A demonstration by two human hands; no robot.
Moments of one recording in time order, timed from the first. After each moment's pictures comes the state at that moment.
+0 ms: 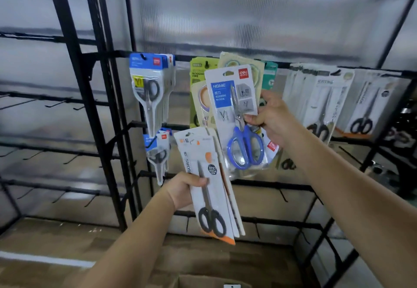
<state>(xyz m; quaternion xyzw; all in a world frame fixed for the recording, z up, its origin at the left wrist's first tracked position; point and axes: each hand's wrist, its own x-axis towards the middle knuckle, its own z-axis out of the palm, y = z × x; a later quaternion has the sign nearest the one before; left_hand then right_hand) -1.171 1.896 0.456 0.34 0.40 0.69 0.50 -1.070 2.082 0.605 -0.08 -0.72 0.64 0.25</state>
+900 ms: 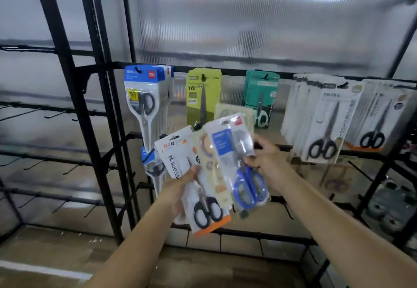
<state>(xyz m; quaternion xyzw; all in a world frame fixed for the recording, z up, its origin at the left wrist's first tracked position) -1.184 1.923 0.470 0.08 0.51 0.81 0.29 -1.080 2.106 0.542 -0.17 -0.71 0.66 0.20</state>
